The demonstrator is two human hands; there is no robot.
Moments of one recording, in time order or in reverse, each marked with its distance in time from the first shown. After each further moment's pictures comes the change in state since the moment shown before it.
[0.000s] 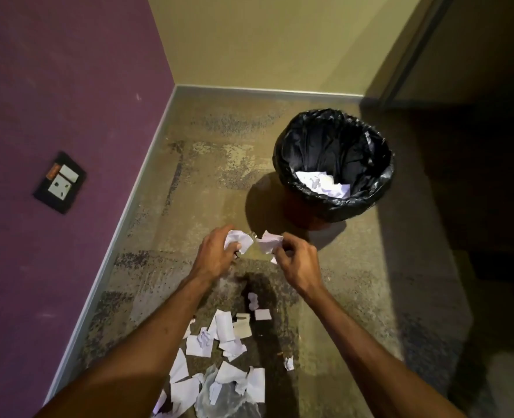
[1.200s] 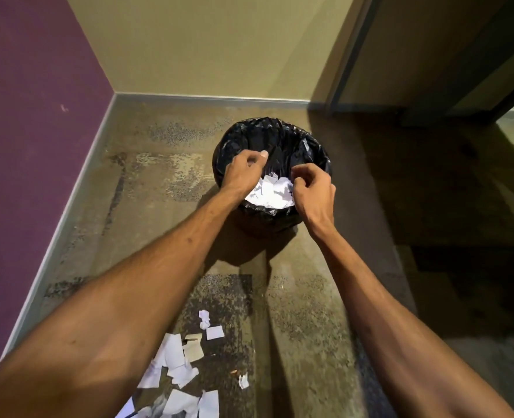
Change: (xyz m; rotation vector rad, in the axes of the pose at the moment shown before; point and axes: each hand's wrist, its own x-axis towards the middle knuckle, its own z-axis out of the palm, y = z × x) left_hand 0.151 0.234 0.053 -0.297 0.004 0.060; right_hand 0.108 -0.026 -0.169 0.051 0.415 0.127
